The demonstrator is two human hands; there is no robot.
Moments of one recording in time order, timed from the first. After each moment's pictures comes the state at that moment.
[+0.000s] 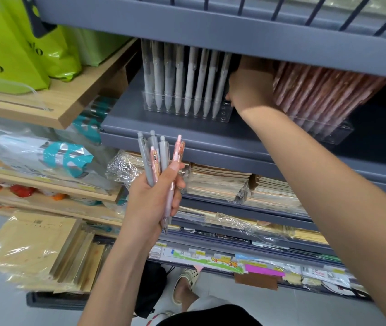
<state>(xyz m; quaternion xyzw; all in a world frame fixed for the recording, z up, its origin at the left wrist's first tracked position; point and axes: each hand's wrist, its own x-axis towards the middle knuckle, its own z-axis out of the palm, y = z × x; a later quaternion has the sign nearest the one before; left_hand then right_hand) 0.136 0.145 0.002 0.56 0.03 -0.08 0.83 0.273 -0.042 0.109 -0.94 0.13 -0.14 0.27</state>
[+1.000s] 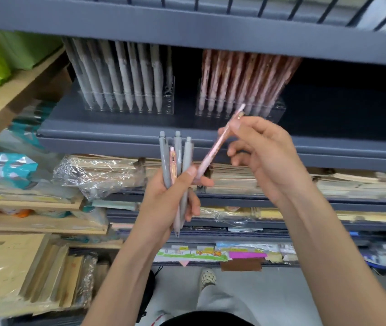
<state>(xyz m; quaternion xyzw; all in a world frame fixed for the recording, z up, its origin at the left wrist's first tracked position) 0.107 0.057 0.000 0.58 -0.11 -0.17 0.79 0.094 -0.123 0.076 -0.66 0.08 -0.10 0.74</state>
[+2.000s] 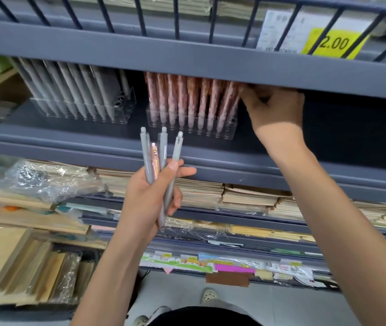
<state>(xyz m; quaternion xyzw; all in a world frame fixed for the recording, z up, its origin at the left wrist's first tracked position) 0.104 -0.041 0.016 0.59 -0.05 -0.10 0.80 0.166 -0.264 0.103 -0.86 0.09 -0.33 0.38</state>
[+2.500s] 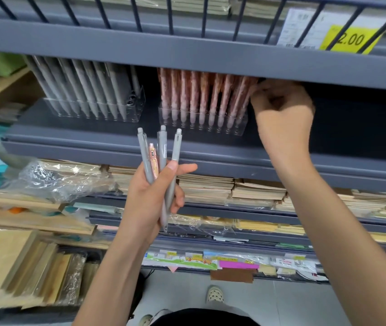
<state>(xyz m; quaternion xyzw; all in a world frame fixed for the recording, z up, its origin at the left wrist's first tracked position) 0.103 -0.014 0.013 0.59 -0.08 -0.08 0.80 0.138 -0.231 0.104 -0.79 0.12 -0.38 0.47</state>
